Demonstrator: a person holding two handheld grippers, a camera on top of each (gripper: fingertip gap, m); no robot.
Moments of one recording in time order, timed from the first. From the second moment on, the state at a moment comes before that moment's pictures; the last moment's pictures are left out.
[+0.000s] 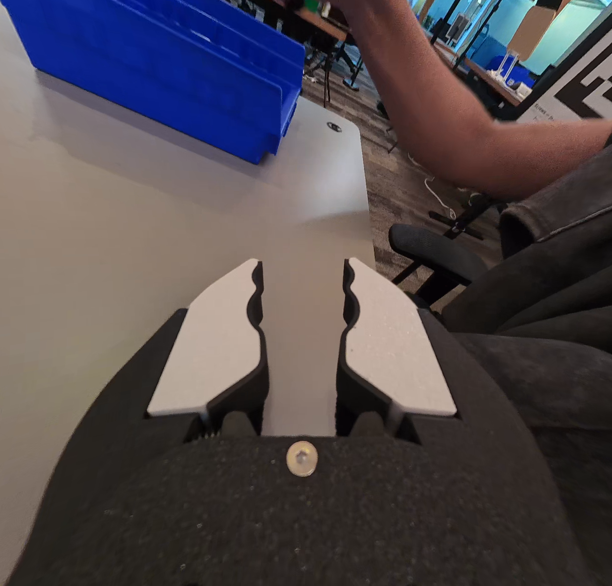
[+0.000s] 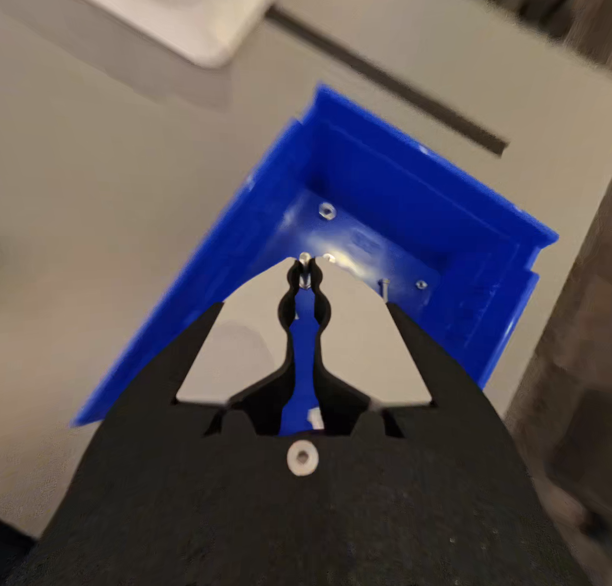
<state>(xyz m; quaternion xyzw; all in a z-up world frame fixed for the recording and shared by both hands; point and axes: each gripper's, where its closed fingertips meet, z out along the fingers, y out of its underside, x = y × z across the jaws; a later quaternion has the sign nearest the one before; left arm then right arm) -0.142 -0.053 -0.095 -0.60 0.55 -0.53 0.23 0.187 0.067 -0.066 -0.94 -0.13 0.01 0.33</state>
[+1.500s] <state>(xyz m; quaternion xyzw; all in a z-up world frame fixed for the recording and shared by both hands) -0.213 -0.027 -0.126 -0.76 0.37 -0.36 0.40 -0.091 -0.047 -0.091 -0.73 -0.17 0.25 0.62</state>
